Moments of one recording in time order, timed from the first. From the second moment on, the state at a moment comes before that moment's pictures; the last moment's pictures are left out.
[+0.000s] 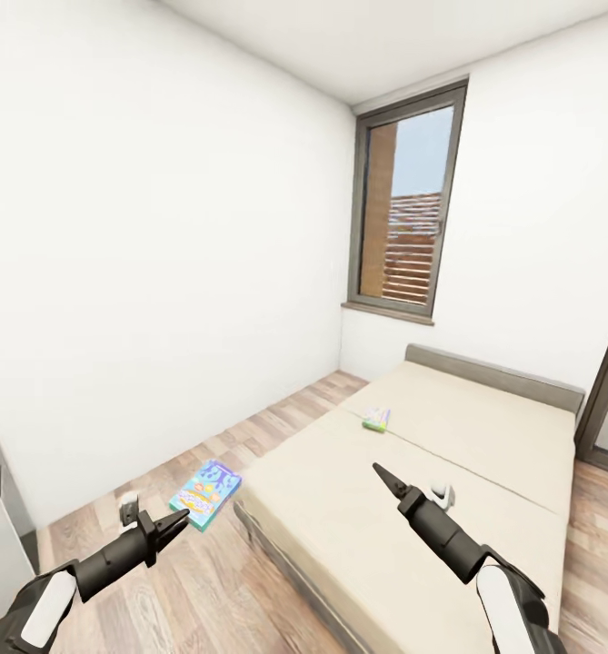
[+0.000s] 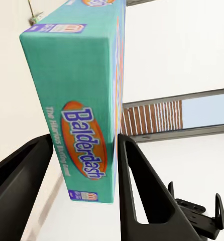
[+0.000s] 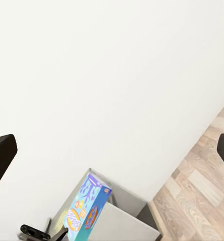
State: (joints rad) left arm -0.38 0.19 0.36 -0.73 0.68 0.86 -0.88; right arm -0.17 0.09 -0.24 -1.39 -0.68 0.57 0.57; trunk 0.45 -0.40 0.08
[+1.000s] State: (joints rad) left arm -0.38 0.20 0.36 -0.73 0.69 0.87 -0.89; right arm -0.17 0.09 -0.24 -1.39 -0.68 0.57 0.56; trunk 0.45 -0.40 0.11
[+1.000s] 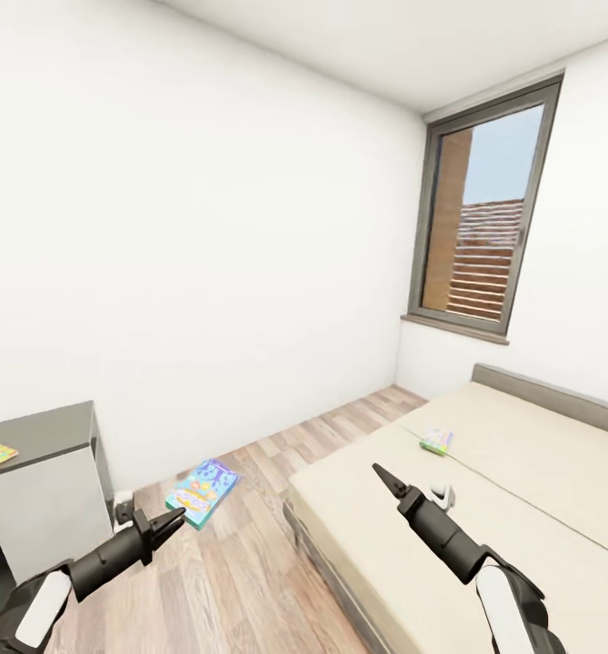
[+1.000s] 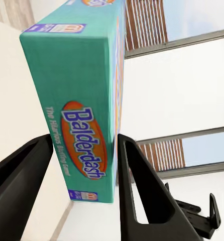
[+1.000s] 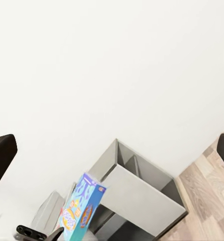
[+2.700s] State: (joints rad) left arm -0.38 0.20 0.36 -0.73 0.68 0.86 -0.90; right arm -0.18 0.08 -0.24 -1.39 -0.68 0.58 0.55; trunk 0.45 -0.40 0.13
